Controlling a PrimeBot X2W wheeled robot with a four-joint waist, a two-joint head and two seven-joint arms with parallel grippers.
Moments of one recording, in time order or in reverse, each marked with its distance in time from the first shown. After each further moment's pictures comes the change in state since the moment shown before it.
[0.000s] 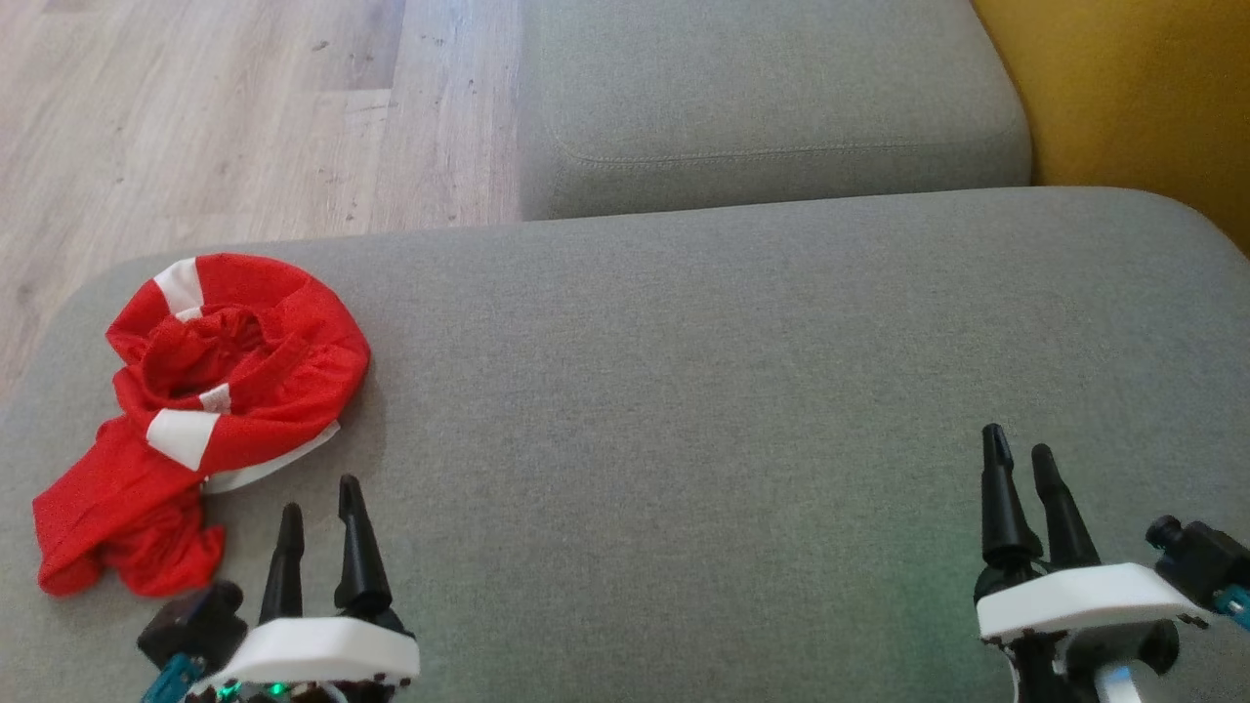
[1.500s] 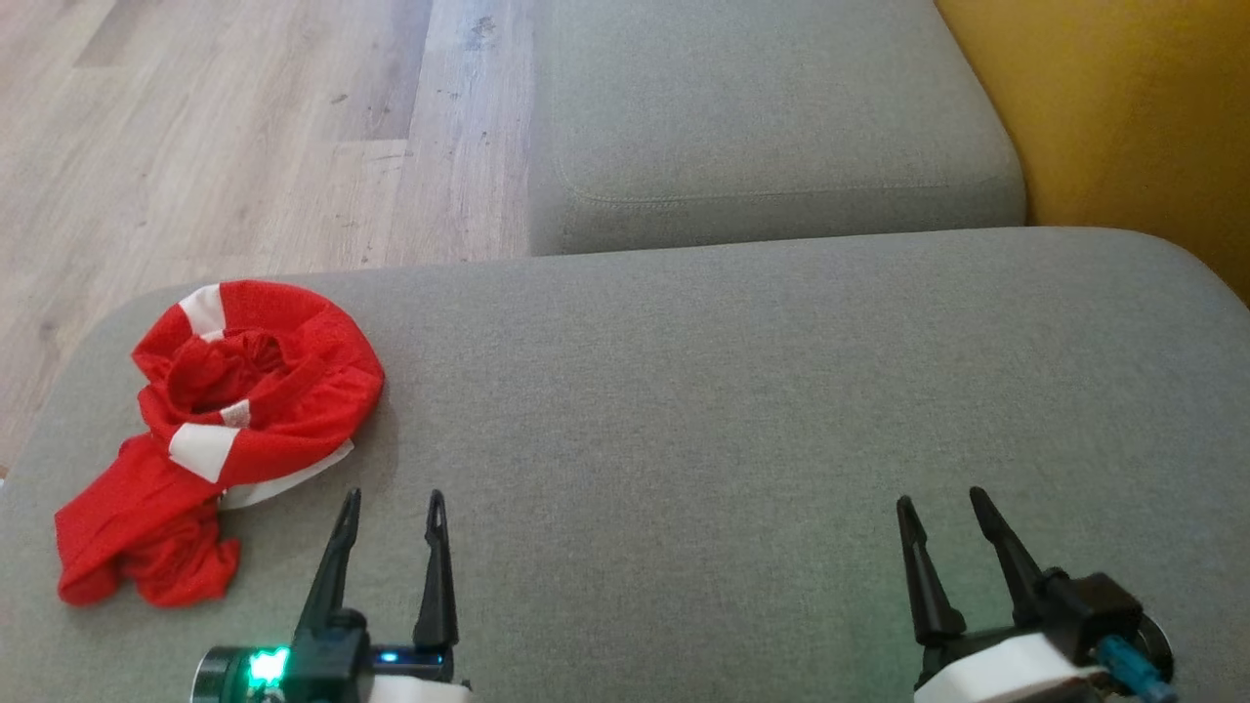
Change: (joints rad) left arm 0.056 0.018 -0.097 -0.050 0.558 0.082 -0.130; right arm 0.072 -0.001 0.073 0.033 -0.534 0.000 -0.125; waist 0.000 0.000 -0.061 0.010
